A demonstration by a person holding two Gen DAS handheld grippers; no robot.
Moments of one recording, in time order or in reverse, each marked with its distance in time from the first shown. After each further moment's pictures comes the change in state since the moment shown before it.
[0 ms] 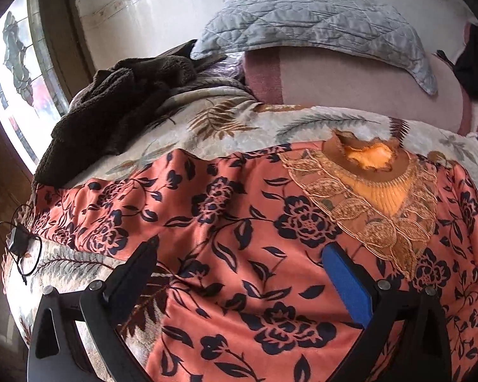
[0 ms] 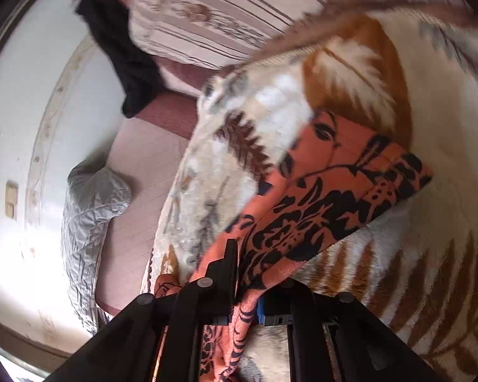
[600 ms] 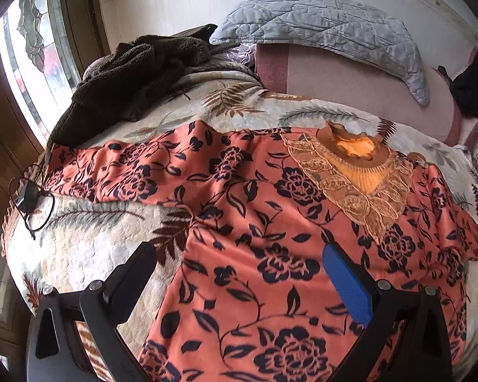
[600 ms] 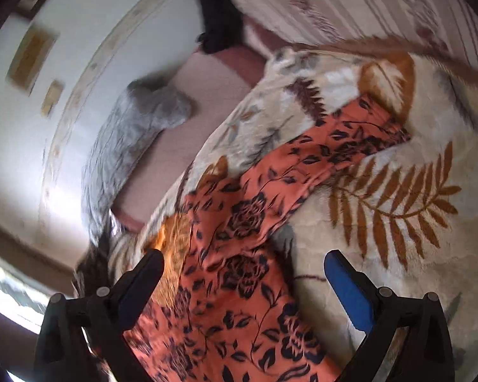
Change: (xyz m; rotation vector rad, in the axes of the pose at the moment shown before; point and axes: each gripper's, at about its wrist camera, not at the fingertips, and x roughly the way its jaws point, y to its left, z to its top) left arm -0.056 0.013 -0.023 -0.056 0.091 -0.044; right arm -0.101 0.018 -0.066 -0.146 0.182 0.073
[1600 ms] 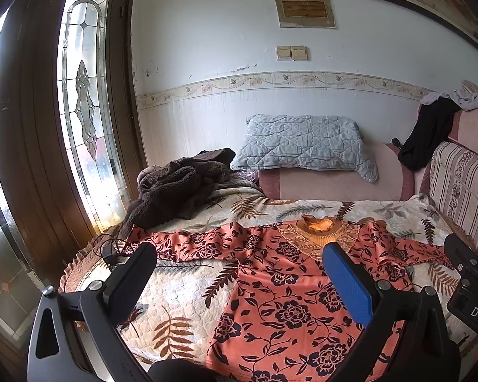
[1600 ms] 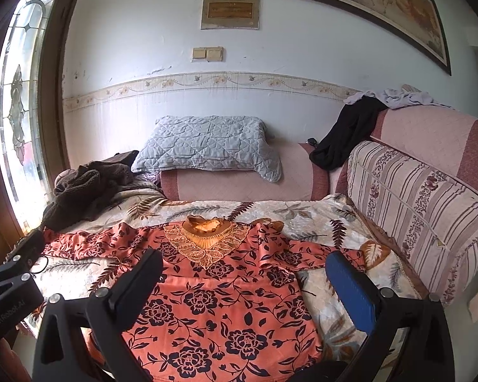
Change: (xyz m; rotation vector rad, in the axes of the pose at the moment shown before) left arm -0.301 0.058 -0.086 0.098 -0.498 0.052; right arm -0.219 0.246 -0.230 -0.960 -0.300 -0.189
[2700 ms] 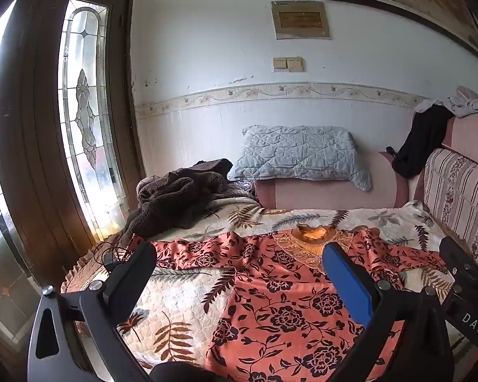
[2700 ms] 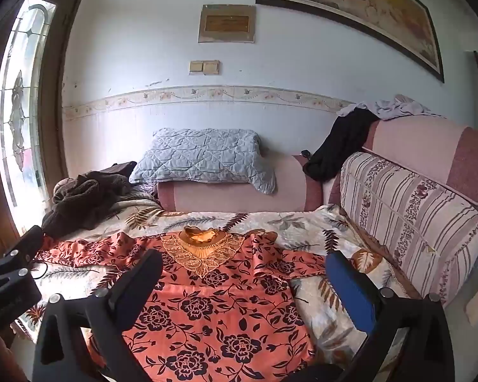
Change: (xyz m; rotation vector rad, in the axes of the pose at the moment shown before) left arm -0.022 -0.002 0.006 -0.021 -0.037 -0.031; right arm -0.023 -0.005 0.004 0.004 -0.053 -0.026
